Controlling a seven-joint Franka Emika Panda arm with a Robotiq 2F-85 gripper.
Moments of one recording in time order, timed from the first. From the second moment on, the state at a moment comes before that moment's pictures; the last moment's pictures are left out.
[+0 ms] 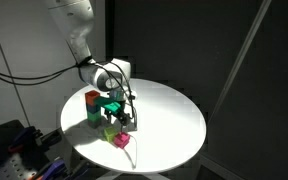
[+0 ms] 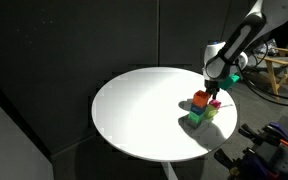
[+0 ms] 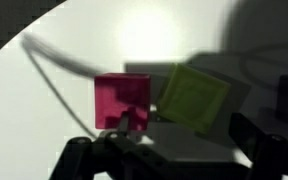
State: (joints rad) arm -0.07 0.50 -0.12 -2.27 -0.08 2.64 -0.12
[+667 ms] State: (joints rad) arm -0.06 0.47 -0.13 -2.27 -0.09 2.60 -0.10
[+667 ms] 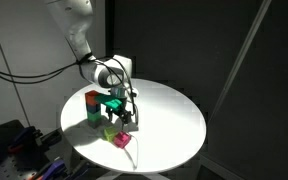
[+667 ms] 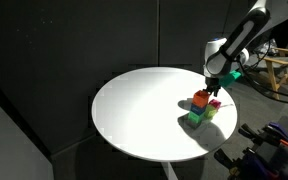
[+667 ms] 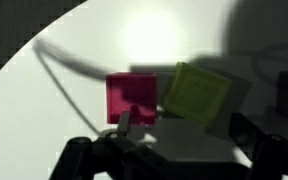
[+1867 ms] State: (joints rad) arm -0.02 0.34 -0.14 -2.28 -0.19 2.47 0.05
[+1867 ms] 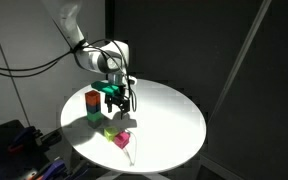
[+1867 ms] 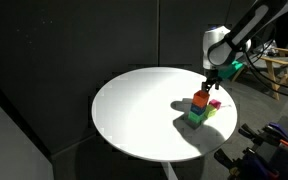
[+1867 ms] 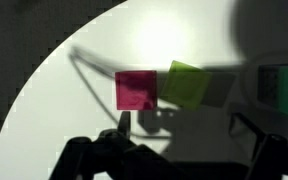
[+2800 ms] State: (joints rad) arm -0.02 0.07 -0.13 -2.42 -0.21 2.45 0.06
